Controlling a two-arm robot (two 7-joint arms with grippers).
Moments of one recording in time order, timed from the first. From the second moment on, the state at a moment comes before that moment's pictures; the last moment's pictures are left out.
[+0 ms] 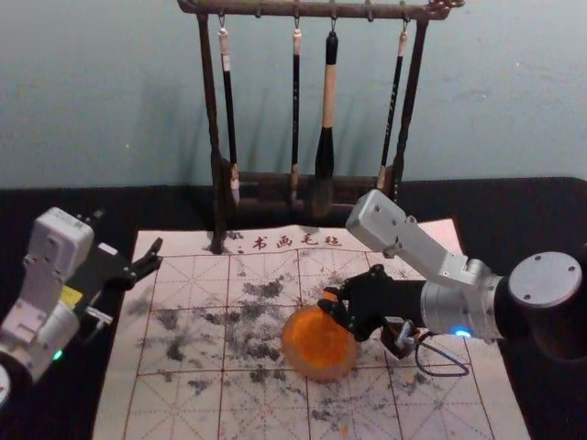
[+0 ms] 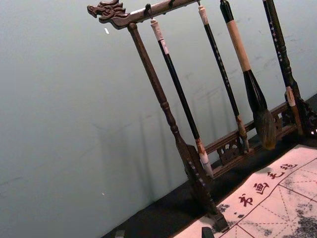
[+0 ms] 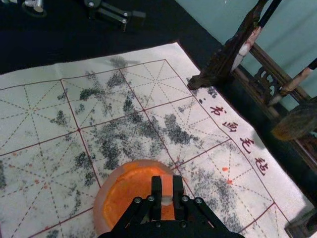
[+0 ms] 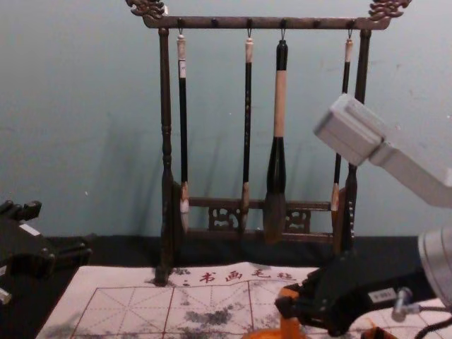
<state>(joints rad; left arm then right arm) -0.20 0.60 0.45 -1.41 -0.25 -0.12 0.03 0.47 0.49 -0.65 -1.48 0.15 0.40 0.61</state>
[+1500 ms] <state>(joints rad) -0.20 0.60 0.45 -1.41 -0.25 -0.12 0.03 0.44 0.51 -0.69 -1.55 0.14 0.41 0.64</state>
